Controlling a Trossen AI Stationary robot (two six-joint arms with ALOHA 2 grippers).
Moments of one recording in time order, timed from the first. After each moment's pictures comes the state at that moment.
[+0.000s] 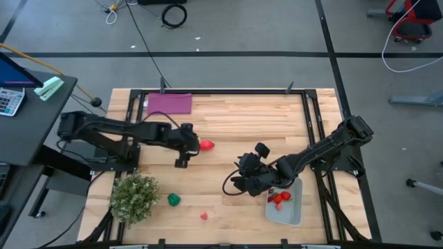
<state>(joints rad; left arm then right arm) 0.00 1.34 0.86 -0.47 -0.11 0.20 0.45 1.66 1.20 -0.54 0.80 0.73</state>
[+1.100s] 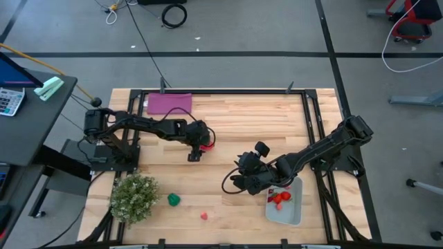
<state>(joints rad) 0.15 1.64 0.86 -0.22 -0.01 0.25 0.43 1.66 1.20 -0.55 0.80 0.73</state>
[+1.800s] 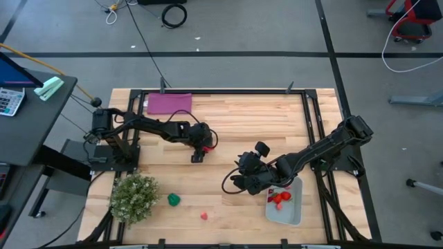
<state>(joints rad) 0.15 1.73 0.86 -0.13 -0.01 0.22 0.43 1.66 1.20 -0.55 0.80 0.73</state>
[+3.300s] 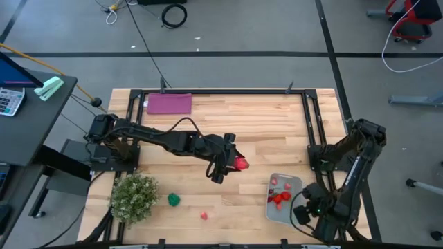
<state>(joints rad) -0.14 1.72 1.34 -0.09 -0.01 0.27 1.10 1.59 1.22 -1.29 0.04 2.31</state>
